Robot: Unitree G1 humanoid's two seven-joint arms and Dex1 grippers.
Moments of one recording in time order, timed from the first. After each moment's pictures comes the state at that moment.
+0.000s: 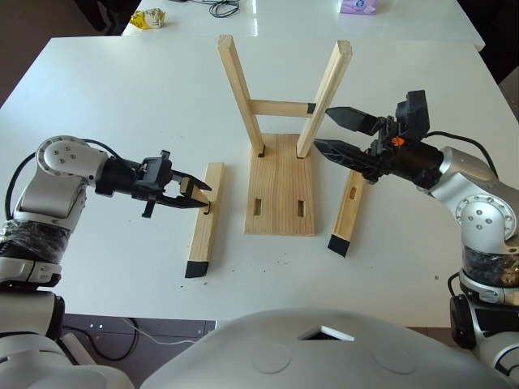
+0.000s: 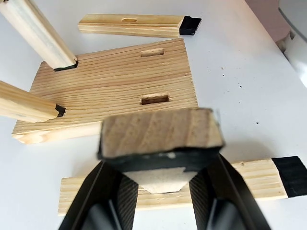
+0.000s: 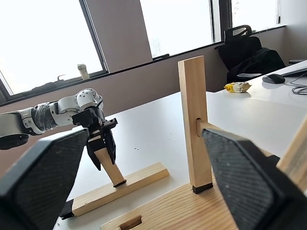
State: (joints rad) left arm -0.27 0.99 -0.22 0.16 -0.45 -0.14 -1.57; right arm -0.21 -0.49 -0.09 -0.40 0.90 0.71 0.80
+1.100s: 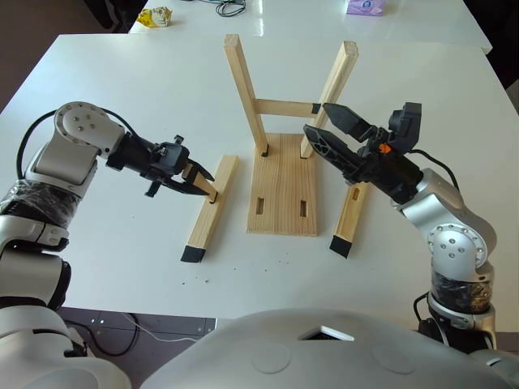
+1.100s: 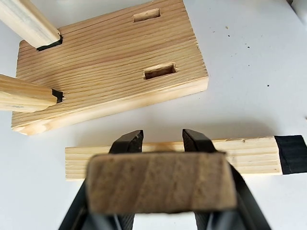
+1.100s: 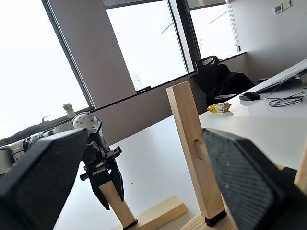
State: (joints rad) left arm -0.60 0.97 -0.46 0.35 -0.32 -0.21 -1.61; right arm -0.06 -0.27 -0.04 -0.53 0.89 0.59 0.56
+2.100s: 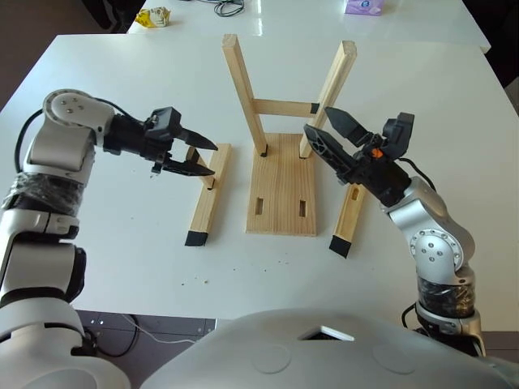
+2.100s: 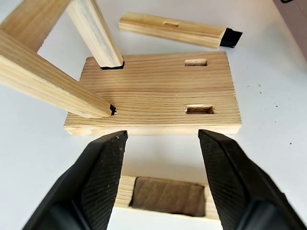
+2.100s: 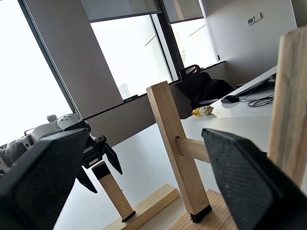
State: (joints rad) left arm -0.54 0.91 -0.18 0.29 -0.41 0.14 -1.58; right arm -0.01 -0.23 0.00 -0.45 0.81 0.46 0.56
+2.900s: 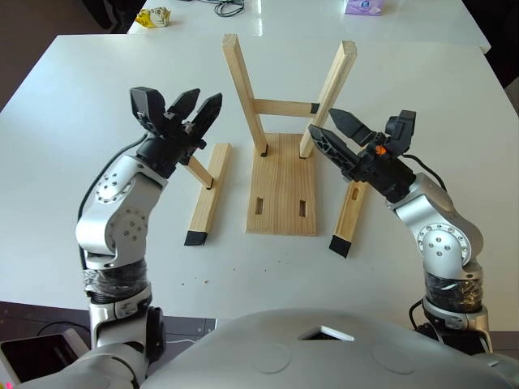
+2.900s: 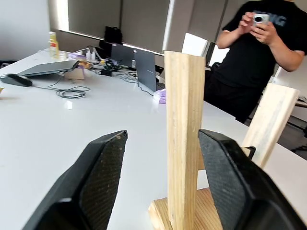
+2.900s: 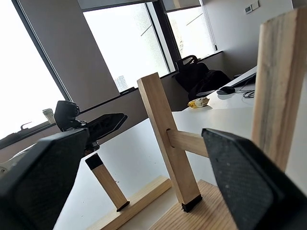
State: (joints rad) left arm -0.10 0.29 0.22 -0.44 -0.66 0.57 -0.27; right arm -0.06 -0.28 -0.03 -0.41 0.85 0.53 0.57
